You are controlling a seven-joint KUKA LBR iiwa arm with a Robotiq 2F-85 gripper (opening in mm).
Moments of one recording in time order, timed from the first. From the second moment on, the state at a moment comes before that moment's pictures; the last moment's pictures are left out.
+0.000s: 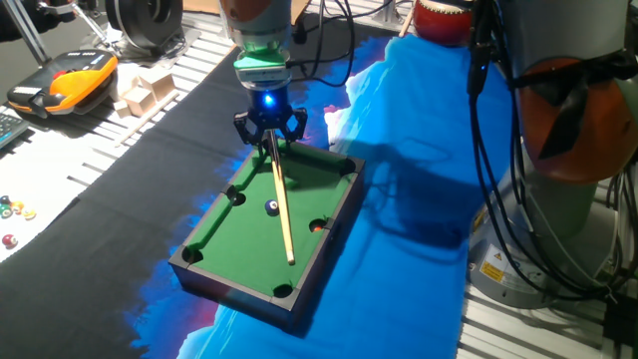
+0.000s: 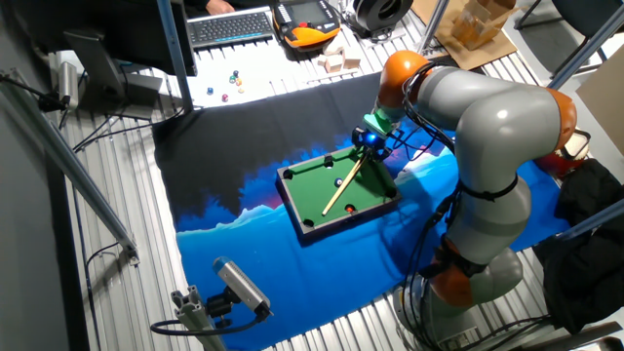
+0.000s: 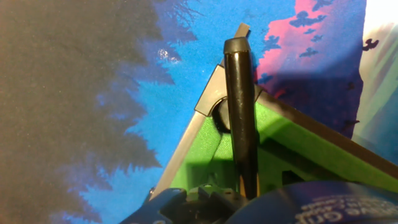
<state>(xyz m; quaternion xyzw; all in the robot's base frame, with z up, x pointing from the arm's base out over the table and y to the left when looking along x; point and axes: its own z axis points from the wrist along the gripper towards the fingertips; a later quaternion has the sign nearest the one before) 0.484 0.027 0.097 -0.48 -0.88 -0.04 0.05</state>
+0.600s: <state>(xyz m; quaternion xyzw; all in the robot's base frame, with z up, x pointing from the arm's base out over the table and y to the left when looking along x) 0.484 0.026 0.095 -0.47 -0.88 -0.05 0.06</state>
